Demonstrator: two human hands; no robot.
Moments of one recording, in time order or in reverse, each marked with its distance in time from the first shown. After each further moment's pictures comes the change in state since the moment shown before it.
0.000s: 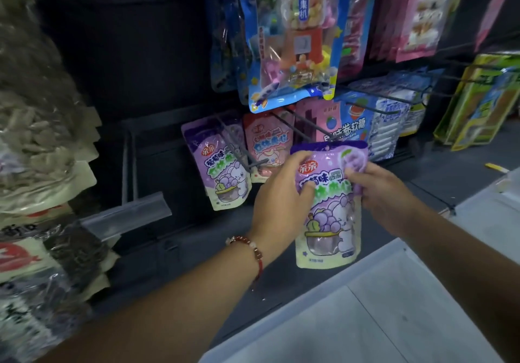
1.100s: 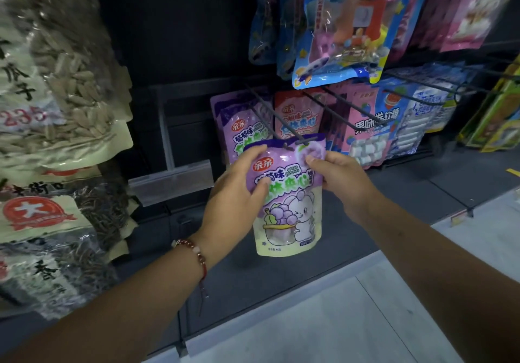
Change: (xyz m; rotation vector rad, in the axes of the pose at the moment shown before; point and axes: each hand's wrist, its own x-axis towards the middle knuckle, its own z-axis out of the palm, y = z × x) left_hand -0.027 -0.094 -0.079 -0.062 0.119 -0.050; right_hand 0.008 0.005 0.114 -0.179 -0.043 -0.015
